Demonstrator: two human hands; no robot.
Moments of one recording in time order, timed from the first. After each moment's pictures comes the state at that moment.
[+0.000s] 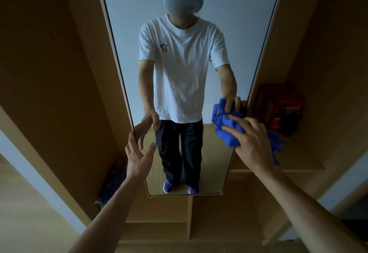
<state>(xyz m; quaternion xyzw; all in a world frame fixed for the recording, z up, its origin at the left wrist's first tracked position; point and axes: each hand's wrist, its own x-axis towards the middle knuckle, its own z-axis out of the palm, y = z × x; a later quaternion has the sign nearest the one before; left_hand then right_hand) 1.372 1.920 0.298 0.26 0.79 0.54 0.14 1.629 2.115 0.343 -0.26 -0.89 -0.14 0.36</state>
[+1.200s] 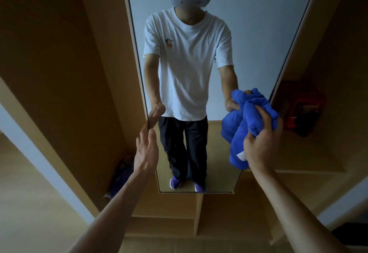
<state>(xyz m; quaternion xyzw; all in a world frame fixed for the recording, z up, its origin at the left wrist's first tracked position) 1.356 1.910 0.314 0.28 0.78 0.54 0.13 1.576 2.085 0.333 -0.38 -0.71 0.08 0.58</state>
